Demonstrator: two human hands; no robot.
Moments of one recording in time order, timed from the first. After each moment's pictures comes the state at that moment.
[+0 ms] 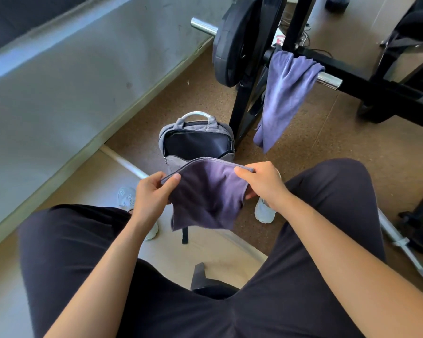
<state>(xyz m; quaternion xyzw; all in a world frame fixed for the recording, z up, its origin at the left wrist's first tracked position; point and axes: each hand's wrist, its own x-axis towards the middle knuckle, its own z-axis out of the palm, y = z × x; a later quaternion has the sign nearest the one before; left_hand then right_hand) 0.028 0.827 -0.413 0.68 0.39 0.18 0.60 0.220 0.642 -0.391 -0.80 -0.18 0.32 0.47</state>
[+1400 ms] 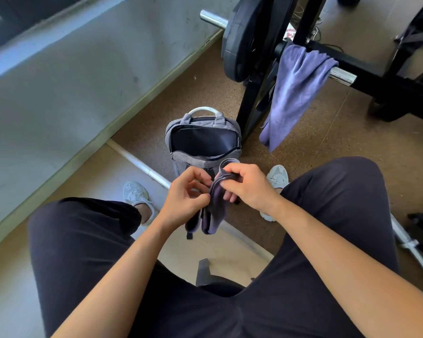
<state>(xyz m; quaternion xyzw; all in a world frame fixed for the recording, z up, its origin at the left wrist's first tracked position) 0.039 0.795 -0.410 0.75 0.22 0.13 0.61 0.186 0.661 -0.384 -0.72 -0.33 0.37 0.48</state>
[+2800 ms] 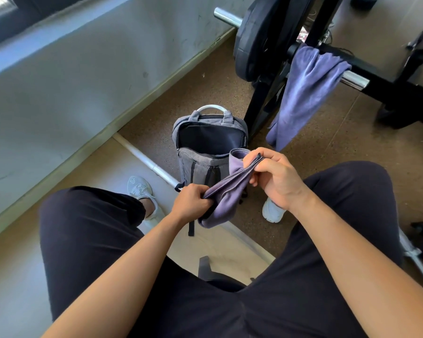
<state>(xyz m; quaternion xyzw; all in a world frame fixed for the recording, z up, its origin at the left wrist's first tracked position) 0.046 0.800 -0.452 0.85 0.31 -0.07 0.42 0.208 0.650 -0.367 -0.53 -0.21 0.46 0.69</state>
